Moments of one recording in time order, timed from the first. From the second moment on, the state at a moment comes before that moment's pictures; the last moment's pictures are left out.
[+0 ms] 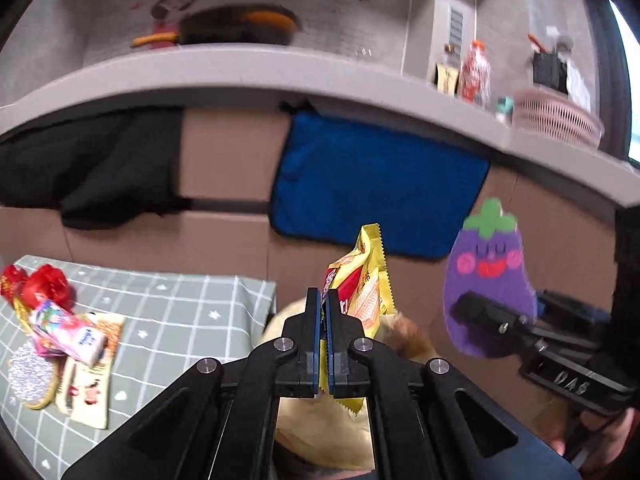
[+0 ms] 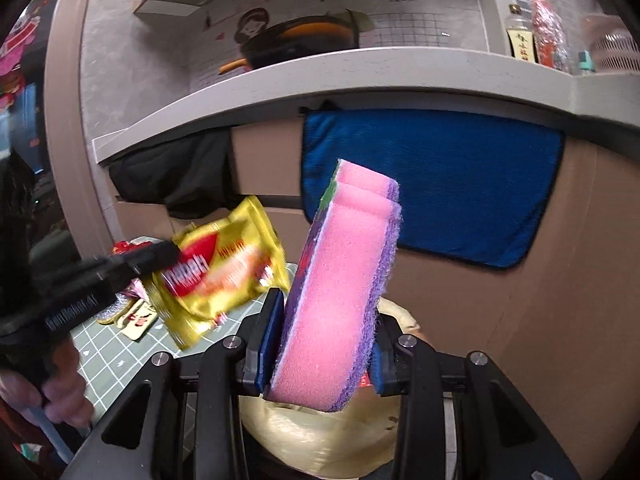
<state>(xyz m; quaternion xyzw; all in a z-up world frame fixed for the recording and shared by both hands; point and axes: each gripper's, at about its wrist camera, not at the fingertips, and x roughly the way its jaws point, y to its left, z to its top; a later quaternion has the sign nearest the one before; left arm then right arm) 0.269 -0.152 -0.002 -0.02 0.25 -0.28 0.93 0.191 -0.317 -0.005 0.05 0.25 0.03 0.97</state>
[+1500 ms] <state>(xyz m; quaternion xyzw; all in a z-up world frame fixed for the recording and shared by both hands) 0.286 -0.087 -0.048 -0.12 0.33 -0.21 0.91 0.290 -0.315 -0.095 0.09 0.36 0.05 0.93</state>
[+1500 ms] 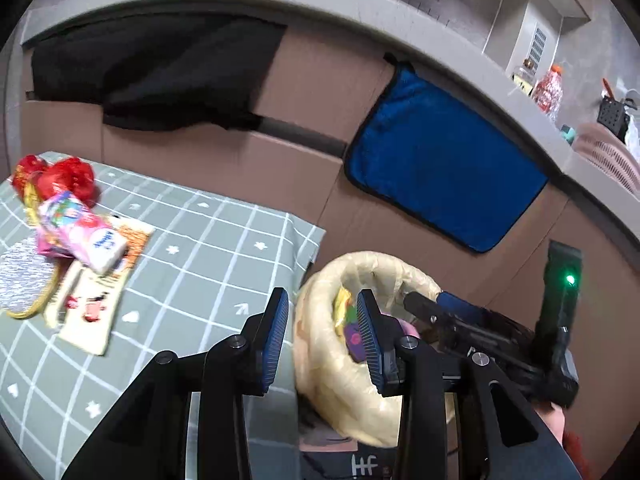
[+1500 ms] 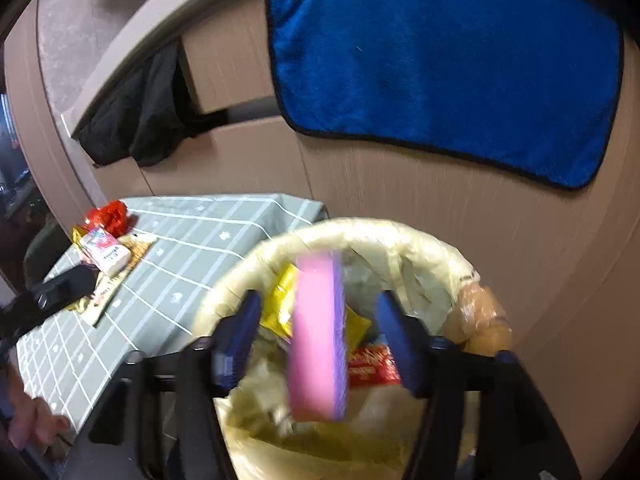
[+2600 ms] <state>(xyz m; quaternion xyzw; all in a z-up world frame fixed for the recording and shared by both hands) 0.275 0.169 -0.110 -0.25 0.36 0.02 0.90 0.387 -0.027 -0.082 -0.03 0.35 0.33 0.88</state>
